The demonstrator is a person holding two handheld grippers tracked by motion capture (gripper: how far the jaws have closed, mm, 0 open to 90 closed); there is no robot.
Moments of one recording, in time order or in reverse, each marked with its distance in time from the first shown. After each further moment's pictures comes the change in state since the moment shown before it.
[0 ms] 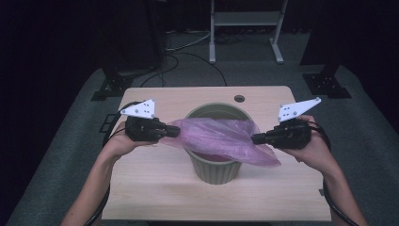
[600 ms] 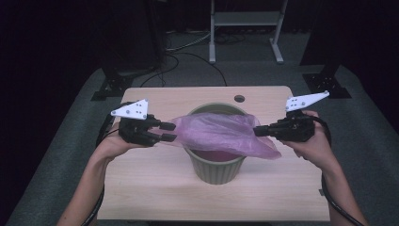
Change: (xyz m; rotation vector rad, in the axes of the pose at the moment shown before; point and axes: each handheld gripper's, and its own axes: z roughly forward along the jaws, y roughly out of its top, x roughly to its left) left arm -0.008 -0.002 -0.016 -0.023 -0.008 0.025; right arm -0.016 0.002 -0.009 -0.091 0.023 0.099
